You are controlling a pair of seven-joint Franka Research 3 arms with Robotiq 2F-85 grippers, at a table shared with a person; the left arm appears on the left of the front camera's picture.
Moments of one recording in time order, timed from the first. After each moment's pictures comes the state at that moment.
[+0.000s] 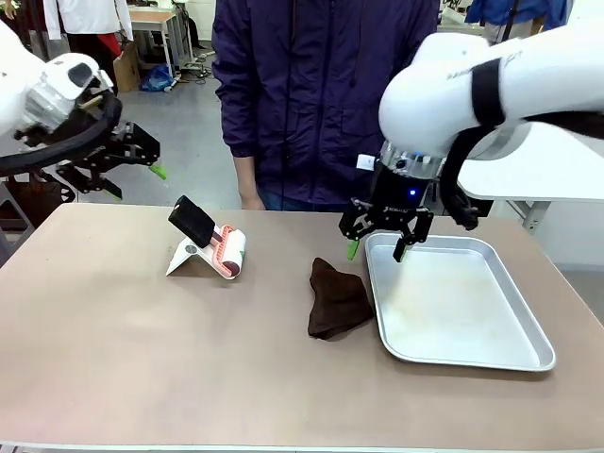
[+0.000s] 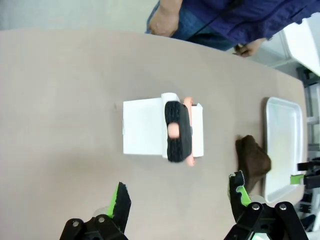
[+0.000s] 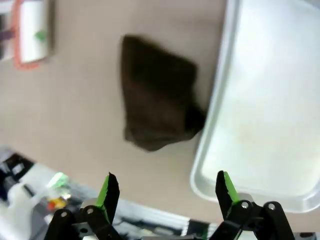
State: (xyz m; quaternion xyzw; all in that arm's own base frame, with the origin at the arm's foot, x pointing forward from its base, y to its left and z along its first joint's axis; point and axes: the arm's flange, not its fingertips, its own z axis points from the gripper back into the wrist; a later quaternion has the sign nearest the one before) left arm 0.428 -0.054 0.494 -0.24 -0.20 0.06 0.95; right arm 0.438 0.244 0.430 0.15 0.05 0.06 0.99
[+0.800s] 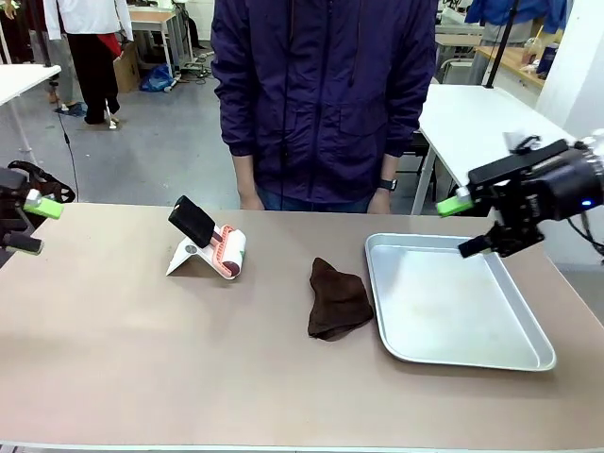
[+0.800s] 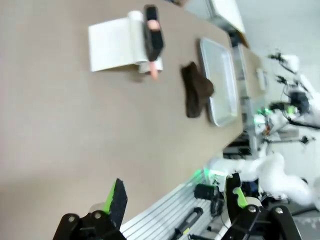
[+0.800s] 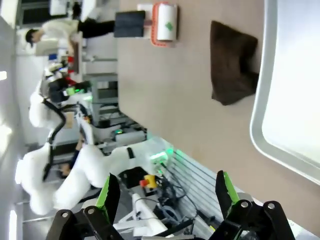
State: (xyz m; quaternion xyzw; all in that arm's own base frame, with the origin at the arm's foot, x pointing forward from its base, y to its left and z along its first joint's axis) left arm 0.316 0.074 0.452 -0.45 -0.14 -0.04 0.88; right arm 0.334 0.068 0.478 0.48 -0.03 0.02 0.88
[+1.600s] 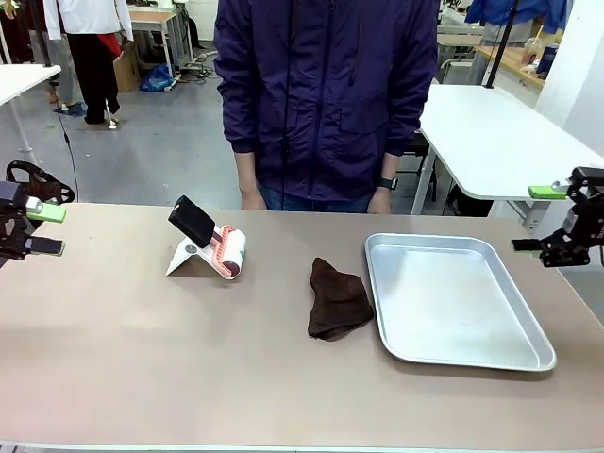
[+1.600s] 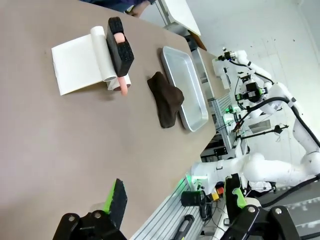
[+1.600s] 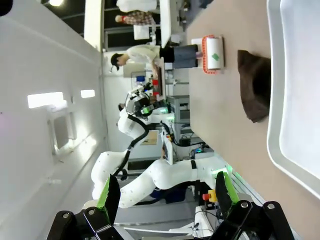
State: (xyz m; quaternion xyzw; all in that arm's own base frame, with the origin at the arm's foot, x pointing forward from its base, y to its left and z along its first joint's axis) left arm 0.327 0.077 0.418 -0.52 -0.18 -0.08 0.83; right arm 0.345 -0.048 0.415 0.66 -0.04 -0.05 0.75
